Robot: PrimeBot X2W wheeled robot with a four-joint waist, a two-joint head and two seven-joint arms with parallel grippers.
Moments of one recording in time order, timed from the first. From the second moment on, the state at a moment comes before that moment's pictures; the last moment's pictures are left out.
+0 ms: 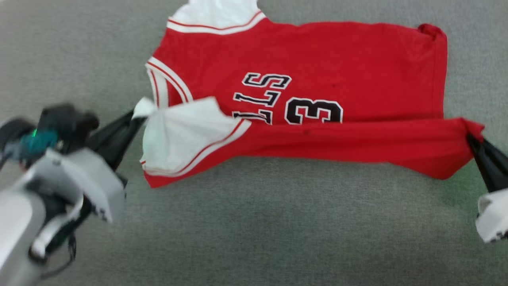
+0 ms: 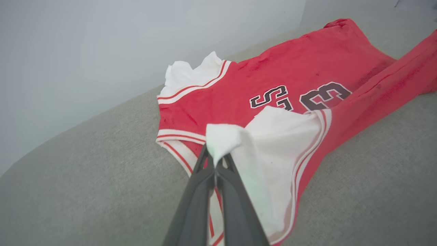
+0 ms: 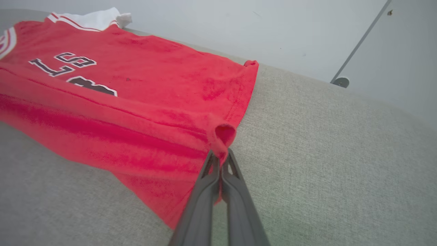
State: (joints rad) left arm -0.48 0.84 -0.44 -0.21 -0.69 -0.04 0.24; right arm -0.17 -0.49 0.04 -0.14 0.36 0.13 0.21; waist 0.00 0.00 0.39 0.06
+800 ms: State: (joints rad) left arm -0.96 0.72 -0.84 0.34 -0.97 -0.13 0.44; right arm -0.37 -0.48 0.16 -0.07 0.48 0.13 0.53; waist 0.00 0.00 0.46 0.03
